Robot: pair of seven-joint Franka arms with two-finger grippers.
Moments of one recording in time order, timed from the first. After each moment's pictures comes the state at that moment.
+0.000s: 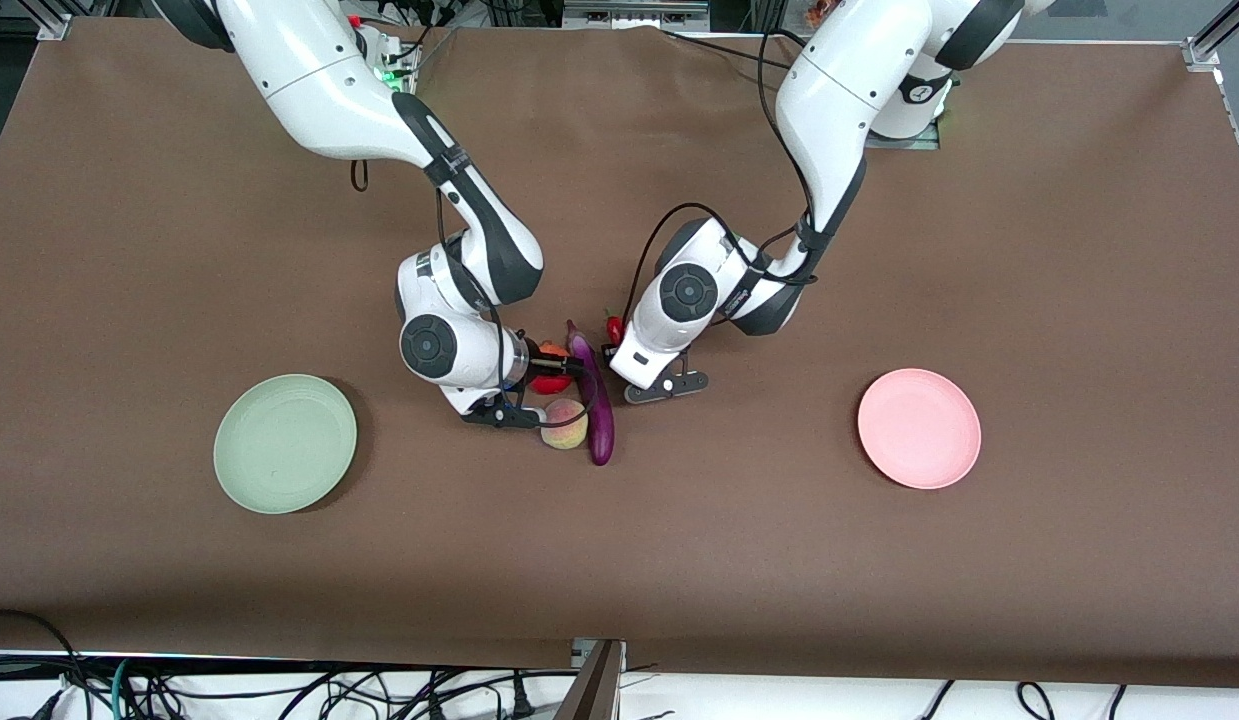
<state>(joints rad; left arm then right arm) -0.60 0.86 -0.13 -1.50 -0.16 2.40 -0.82 0.46 0.78 0.09 -1.53 0.34 2.22 0.42</state>
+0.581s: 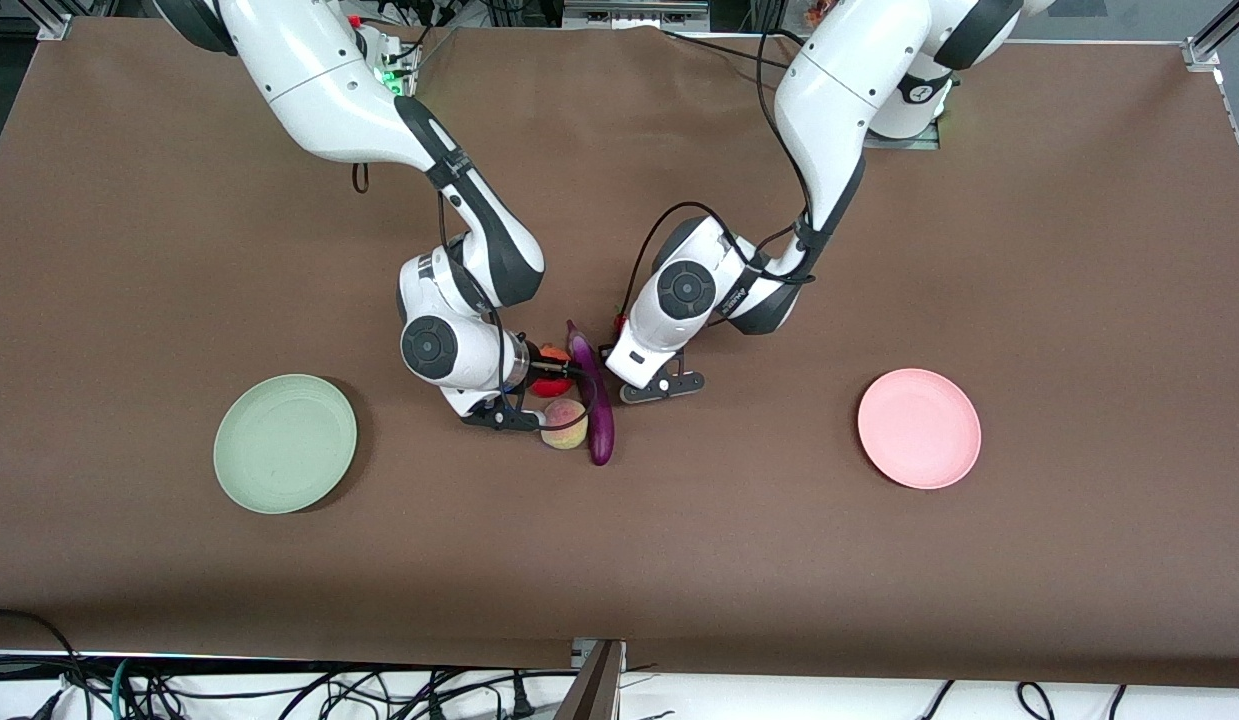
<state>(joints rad) -0.60 0.86 -0.13 -1.49 -0.16 2.40 -0.81 0.46 0.77 0.08 -1.51 0.34 2.22 0.43</state>
